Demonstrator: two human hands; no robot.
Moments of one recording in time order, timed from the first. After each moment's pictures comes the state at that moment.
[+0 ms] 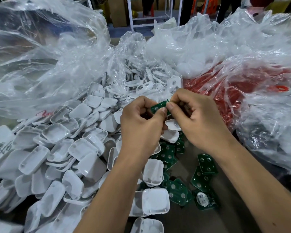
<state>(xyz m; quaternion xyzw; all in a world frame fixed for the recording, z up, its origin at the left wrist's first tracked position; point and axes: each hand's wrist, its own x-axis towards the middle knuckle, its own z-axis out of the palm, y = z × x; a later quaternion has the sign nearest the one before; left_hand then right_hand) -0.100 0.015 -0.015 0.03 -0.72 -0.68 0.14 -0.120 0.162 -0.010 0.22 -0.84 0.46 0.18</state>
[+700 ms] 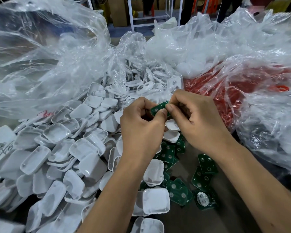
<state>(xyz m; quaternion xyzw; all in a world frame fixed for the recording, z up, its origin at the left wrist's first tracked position) -0.094 0.019 -0.009 0.04 -0.75 -0.64 0.17 -0.120 0.162 -0.009 0.25 -0.86 0.40 0.20</state>
